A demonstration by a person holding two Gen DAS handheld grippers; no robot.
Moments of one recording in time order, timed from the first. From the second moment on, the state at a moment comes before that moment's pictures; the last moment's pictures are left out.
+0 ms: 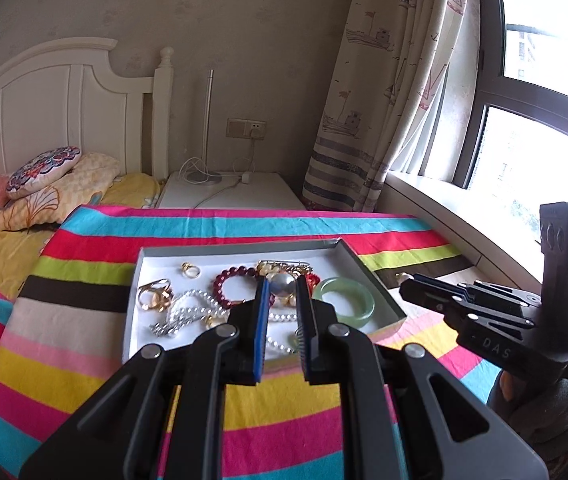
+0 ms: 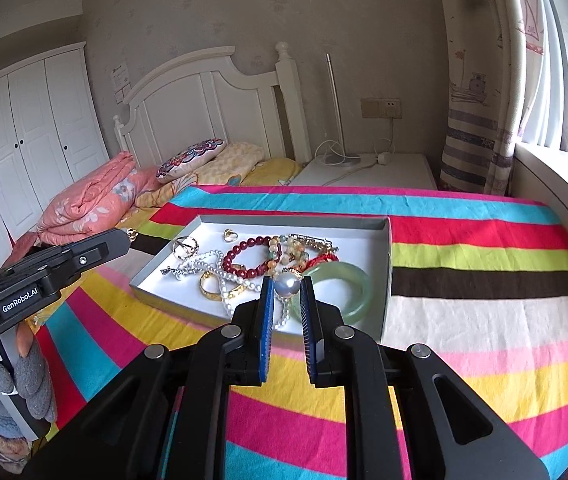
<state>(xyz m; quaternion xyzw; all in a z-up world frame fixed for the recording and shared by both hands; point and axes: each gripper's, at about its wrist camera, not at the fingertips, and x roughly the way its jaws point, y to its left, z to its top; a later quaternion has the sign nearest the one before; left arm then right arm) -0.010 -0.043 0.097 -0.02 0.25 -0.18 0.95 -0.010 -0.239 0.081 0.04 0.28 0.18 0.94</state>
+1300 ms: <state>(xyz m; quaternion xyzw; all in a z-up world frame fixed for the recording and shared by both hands) 0.094 -0.122 0.029 -0.02 0.31 -0.29 0.90 0.048 -0.234 0.046 -0.02 0.32 0.11 0.94</state>
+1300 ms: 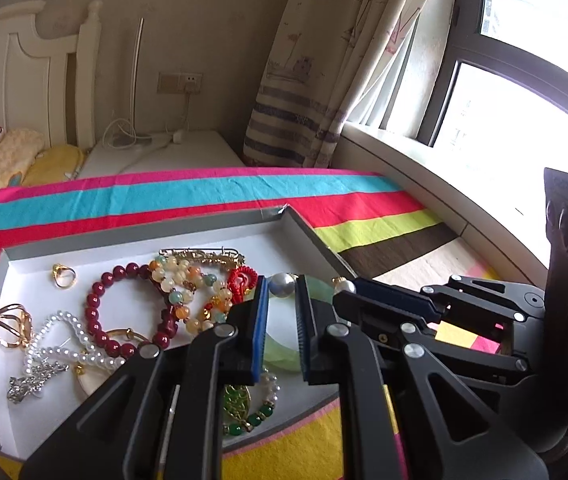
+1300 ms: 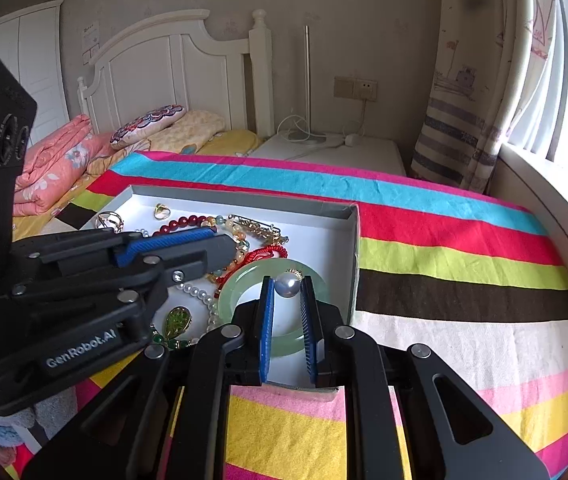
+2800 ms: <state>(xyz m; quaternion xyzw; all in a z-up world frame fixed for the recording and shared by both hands) 0.014 -0.034 0.074 -0.01 0.22 -0.09 0.97 0.014 -0.227 0.077 0.05 0.28 0.05 0.96</state>
